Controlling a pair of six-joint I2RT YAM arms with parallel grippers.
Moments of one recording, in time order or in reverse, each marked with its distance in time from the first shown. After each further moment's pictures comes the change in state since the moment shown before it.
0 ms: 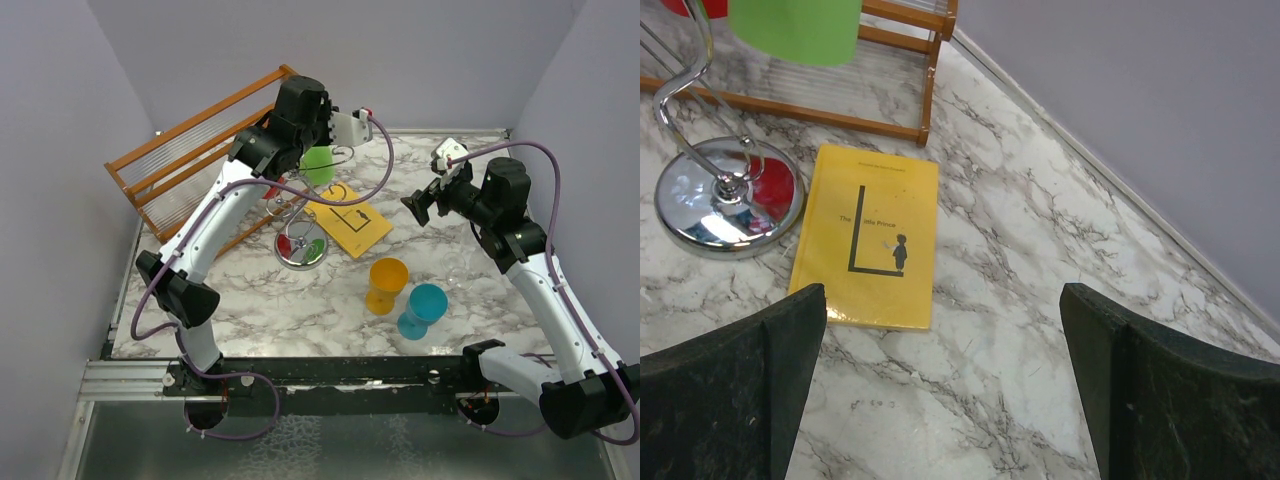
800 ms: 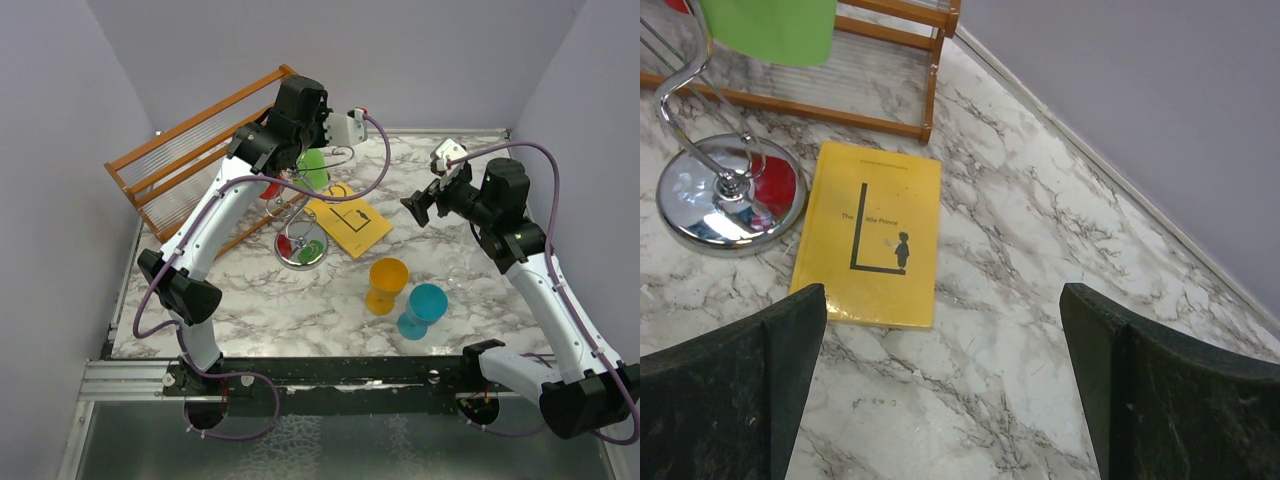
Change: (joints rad) left arm 0.013 0.029 0.060 -0.116 -0.028 -0.052; right arm 0.000 0.000 -0.004 0.001 -0.003 -0.001
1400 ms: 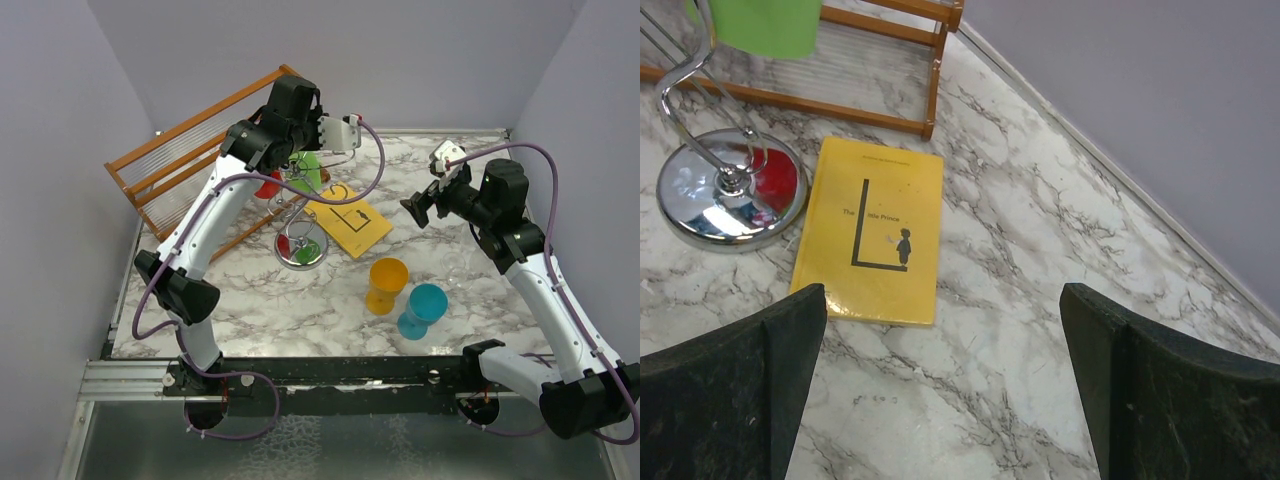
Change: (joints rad) left arm 0.026 -0.007 0.000 -0.036 0.068 0.063; right arm 0.000 0.000 -0.011 0.000 -0.003 -0.006
